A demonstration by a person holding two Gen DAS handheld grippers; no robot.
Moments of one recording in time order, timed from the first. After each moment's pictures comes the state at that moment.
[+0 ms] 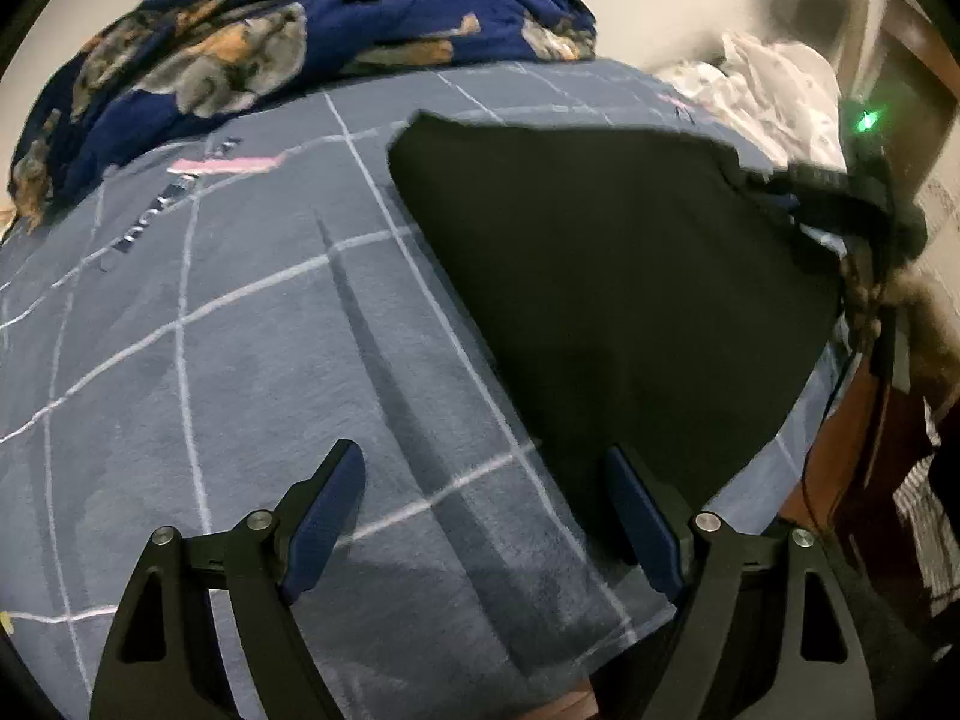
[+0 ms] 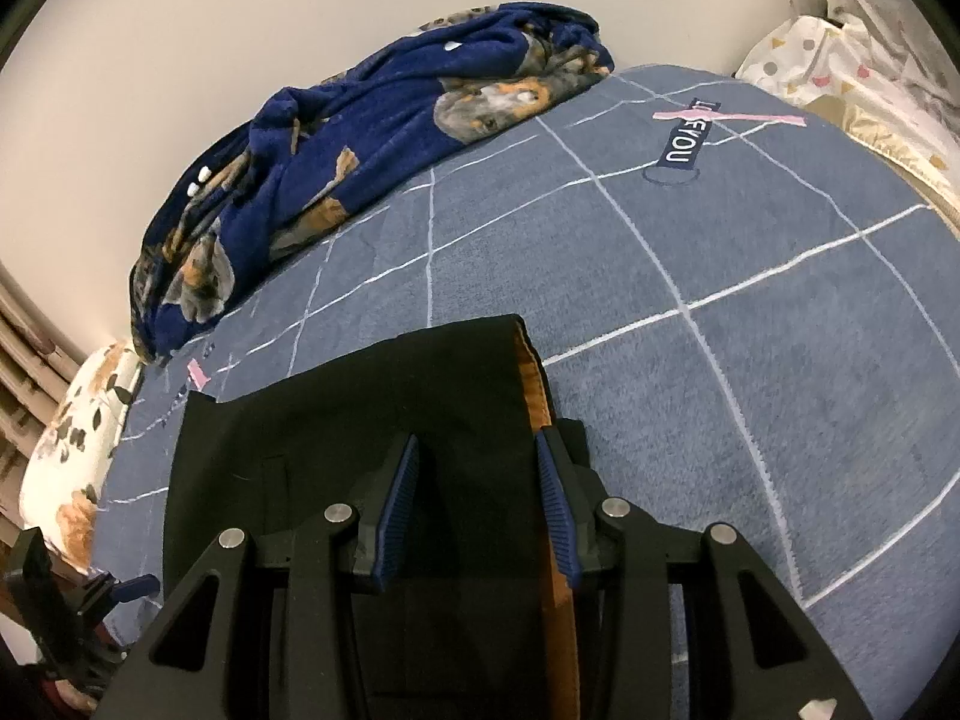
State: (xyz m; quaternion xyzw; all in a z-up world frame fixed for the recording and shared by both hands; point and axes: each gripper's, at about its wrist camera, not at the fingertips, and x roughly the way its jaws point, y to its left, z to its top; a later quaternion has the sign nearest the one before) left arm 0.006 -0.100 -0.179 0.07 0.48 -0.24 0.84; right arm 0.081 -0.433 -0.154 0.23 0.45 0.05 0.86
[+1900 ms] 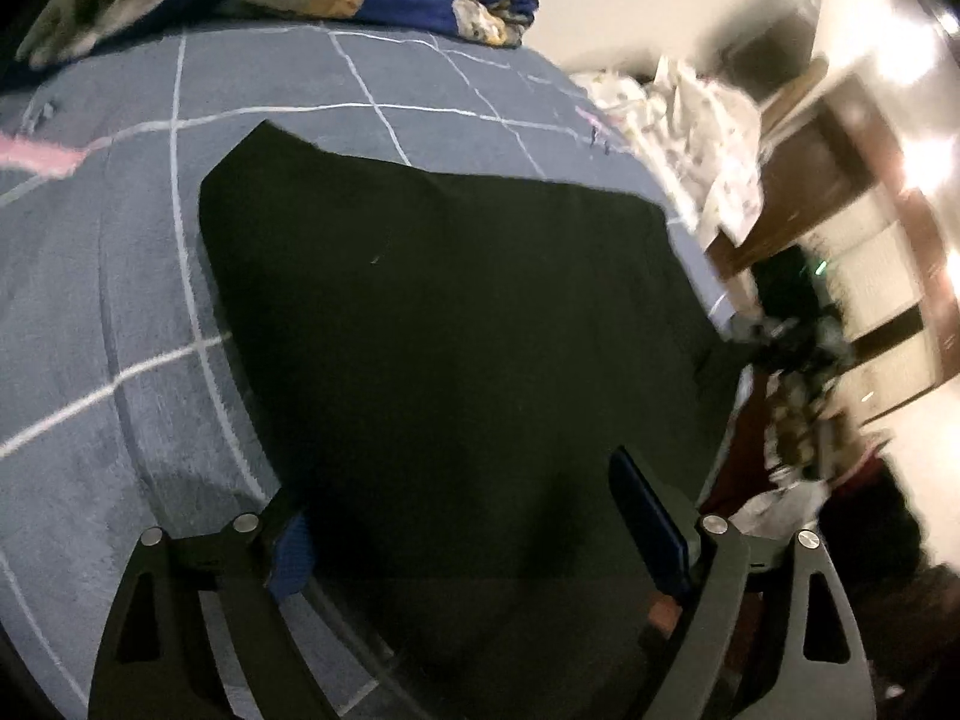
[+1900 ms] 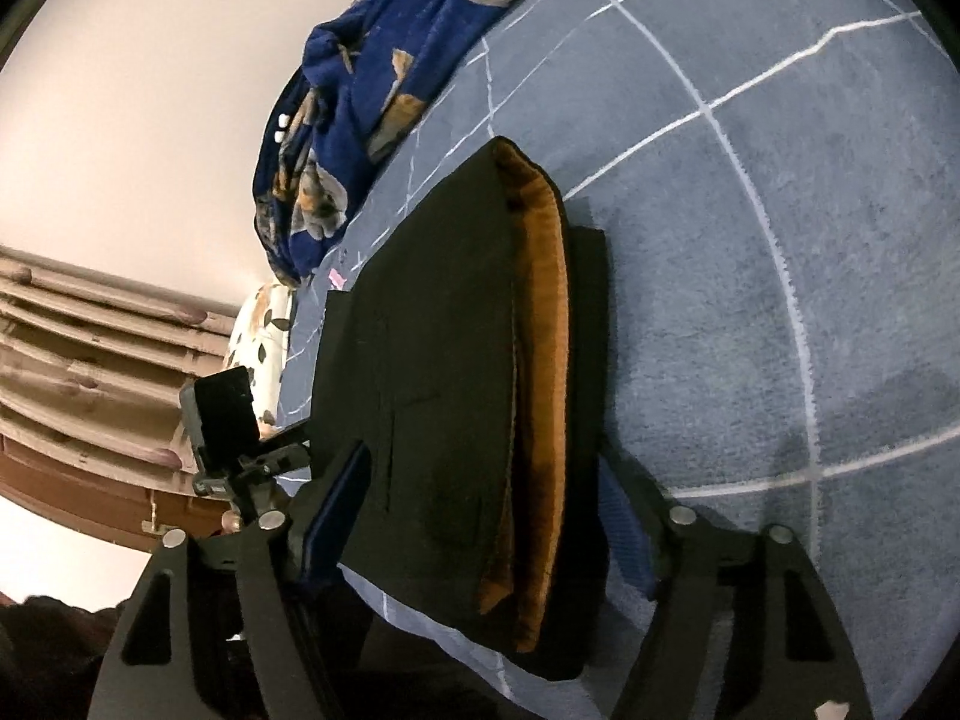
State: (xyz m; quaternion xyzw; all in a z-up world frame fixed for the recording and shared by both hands) left arm 0.089 -0.140 -0.187 -0.05 0.55 -0.38 0.74; right arm 0.053 -0.479 -0.170 0.38 0.54 0.23 0.71
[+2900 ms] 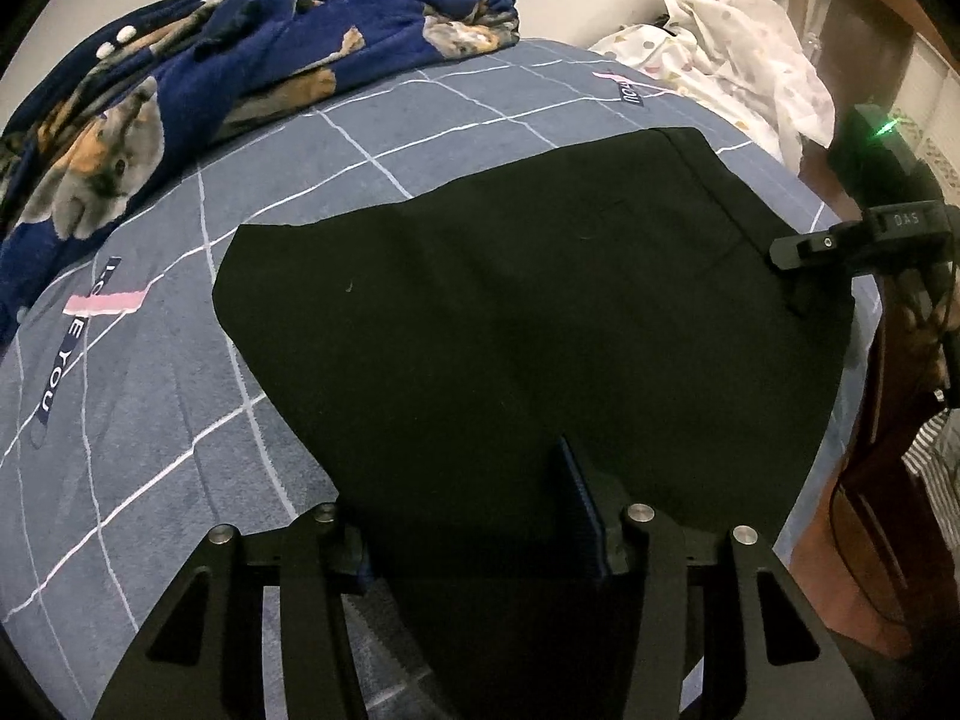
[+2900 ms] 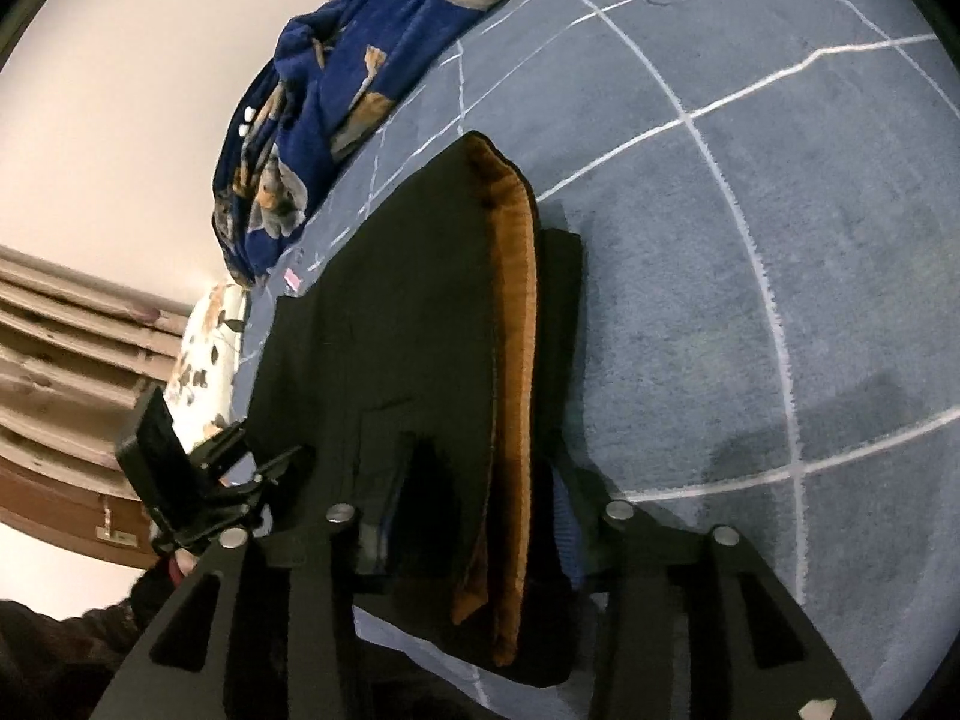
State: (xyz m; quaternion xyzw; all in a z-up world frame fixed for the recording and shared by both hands) left arm 0.048 -0.183 -0.178 0.14 0.49 -0.29 0.81; right arm 0.060 -0.466 -0.168 0.34 0.56 0.19 0.73
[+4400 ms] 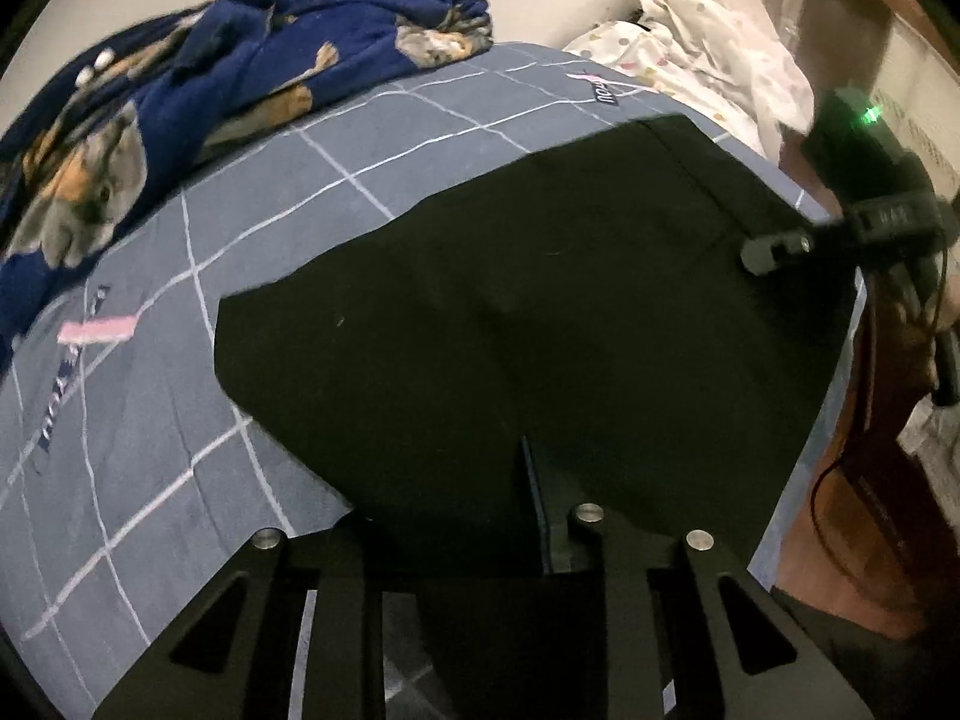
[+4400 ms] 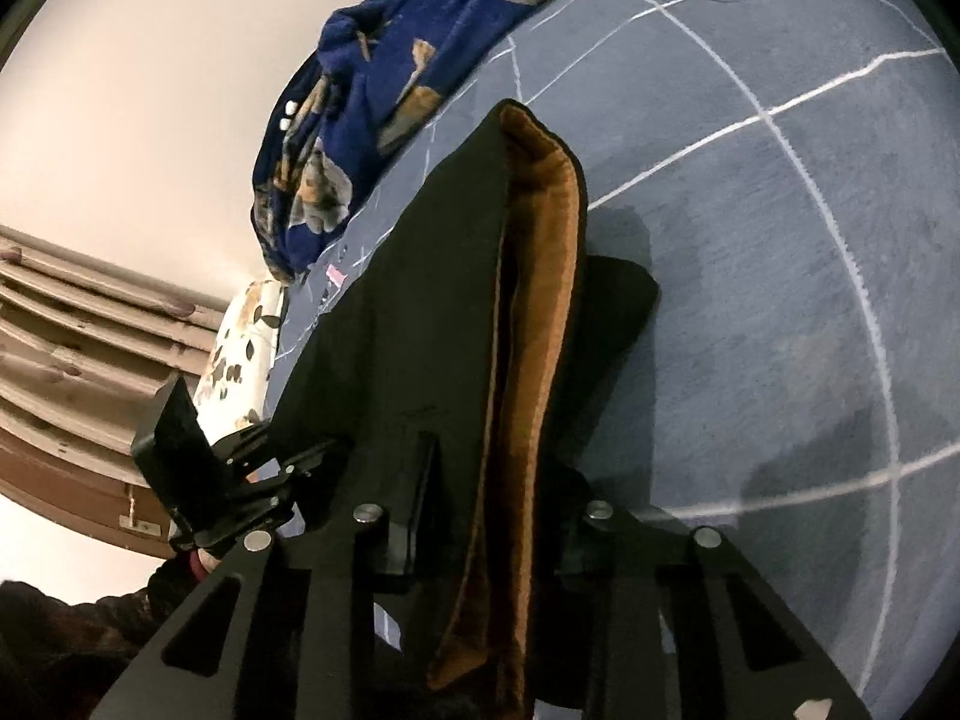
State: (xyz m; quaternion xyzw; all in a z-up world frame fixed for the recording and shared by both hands) left arm 0.049 -0.187 -0.173 0.14 0.48 -0.32 0.81; right arm 0.057 -0.447 -0.164 0.35 0.53 0.22 0.73
